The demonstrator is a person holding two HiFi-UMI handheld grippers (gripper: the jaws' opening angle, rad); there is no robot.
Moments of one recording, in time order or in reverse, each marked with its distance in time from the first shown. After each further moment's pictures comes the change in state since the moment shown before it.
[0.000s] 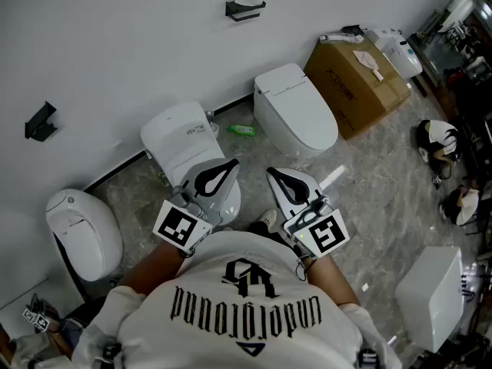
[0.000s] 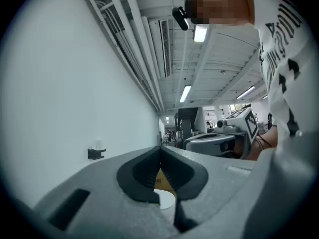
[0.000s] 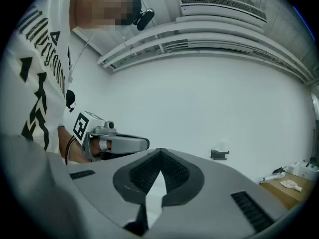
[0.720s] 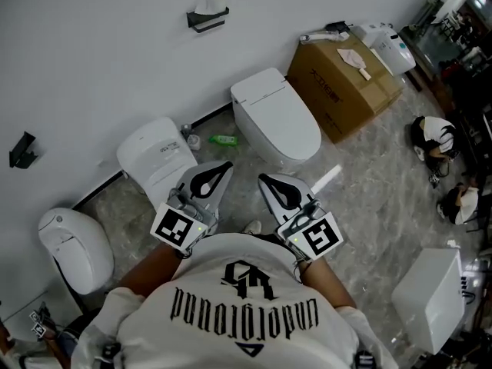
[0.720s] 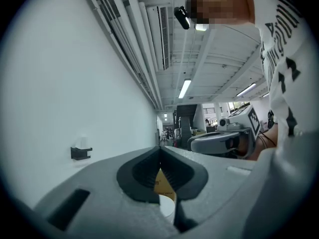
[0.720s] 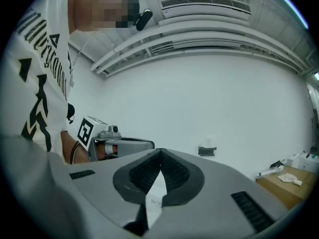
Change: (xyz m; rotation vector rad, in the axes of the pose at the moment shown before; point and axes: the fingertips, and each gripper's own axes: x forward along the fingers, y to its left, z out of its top) left arm 0.156 -0.014 -0.023 0.015 0.003 -0.021; right arm -0.041 -0.139 -0.033 0.062 -0.017 0.001
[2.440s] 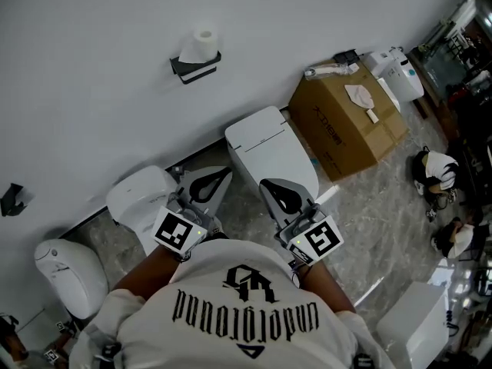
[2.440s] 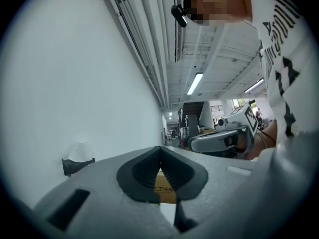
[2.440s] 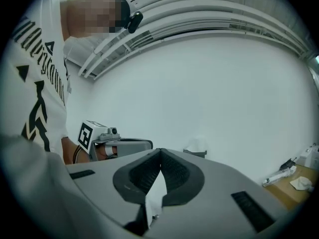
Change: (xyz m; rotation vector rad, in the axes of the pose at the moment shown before) left arm 0.208 0.196 -0.006 0.002 0.029 0.029; right arm 0.155 -0.247 -0.004 0.073 0.015 0.038
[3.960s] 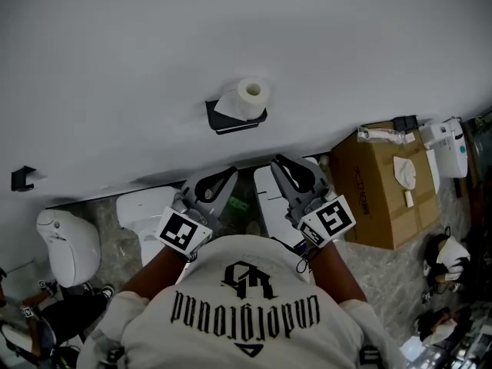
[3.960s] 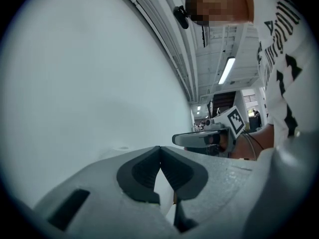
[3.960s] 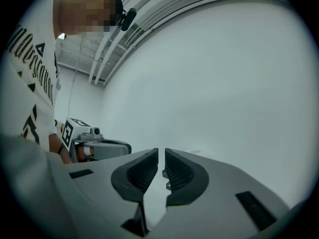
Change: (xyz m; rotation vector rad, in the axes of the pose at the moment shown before) left arm 0.117 0.228 -0.013 -0.021 0.040 0.337; right arm 0.243 -0.209 0.013 -0.006 -0.006 0.288
